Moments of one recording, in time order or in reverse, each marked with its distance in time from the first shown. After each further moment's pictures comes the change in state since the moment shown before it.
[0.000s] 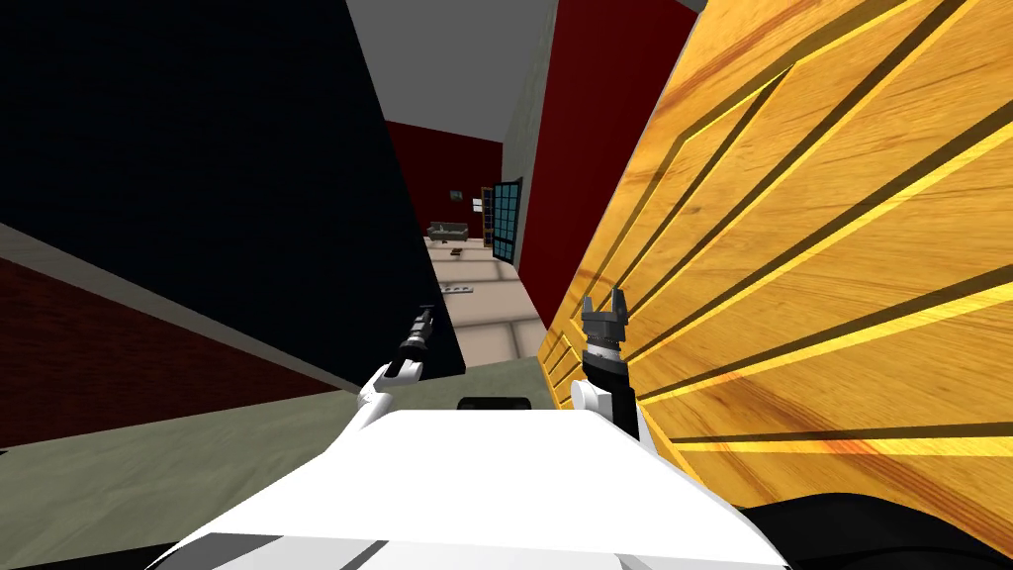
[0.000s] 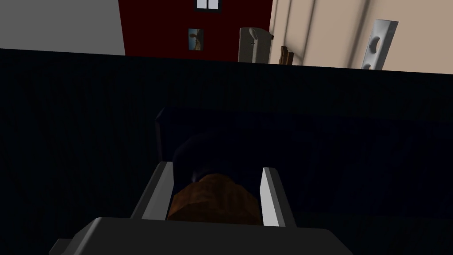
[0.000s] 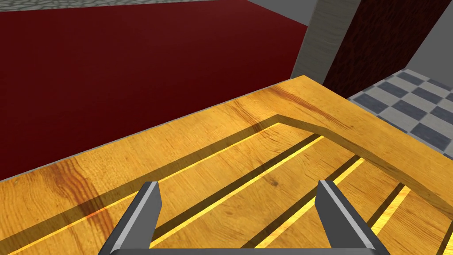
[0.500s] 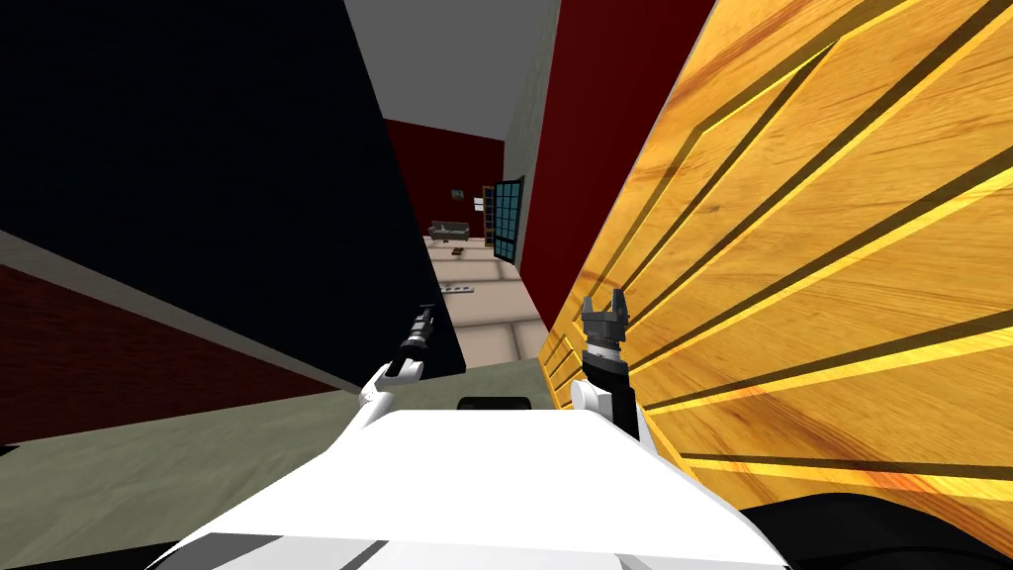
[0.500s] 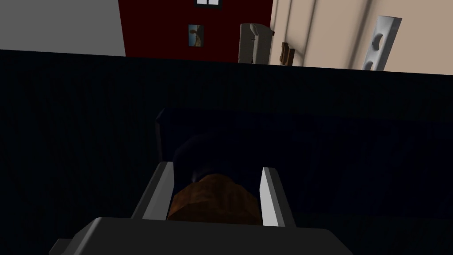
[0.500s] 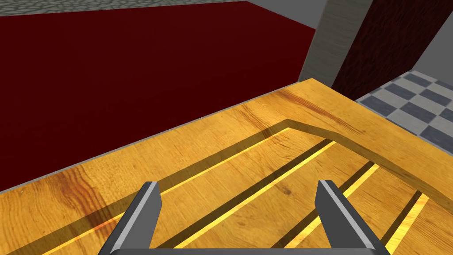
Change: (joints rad) arm -0.006 -0.008 0.007 0.000 -0.001 0.000 -0.006
